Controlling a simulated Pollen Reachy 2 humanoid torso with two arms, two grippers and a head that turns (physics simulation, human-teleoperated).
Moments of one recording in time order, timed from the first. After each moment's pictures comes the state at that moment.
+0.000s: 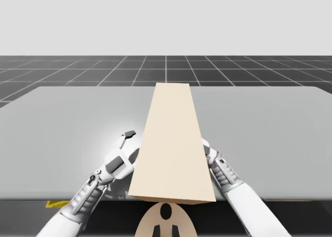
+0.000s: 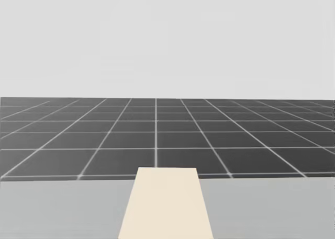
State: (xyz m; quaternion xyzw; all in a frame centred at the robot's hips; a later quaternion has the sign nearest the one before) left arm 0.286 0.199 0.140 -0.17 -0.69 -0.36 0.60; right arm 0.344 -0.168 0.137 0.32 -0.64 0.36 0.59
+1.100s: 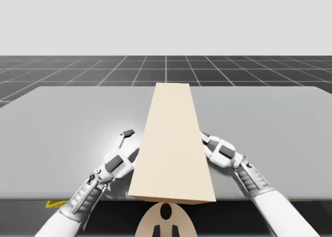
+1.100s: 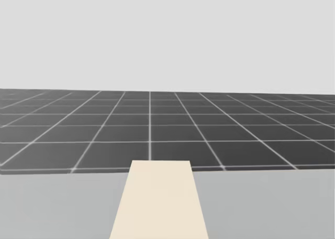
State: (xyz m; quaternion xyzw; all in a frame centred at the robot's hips) left arm 0.288 0.201 0.141 -0.16 -0.70 -0.35 0.60; right arm 0.333 -0.262 0.128 0.22 -0.62 0.35 0.66
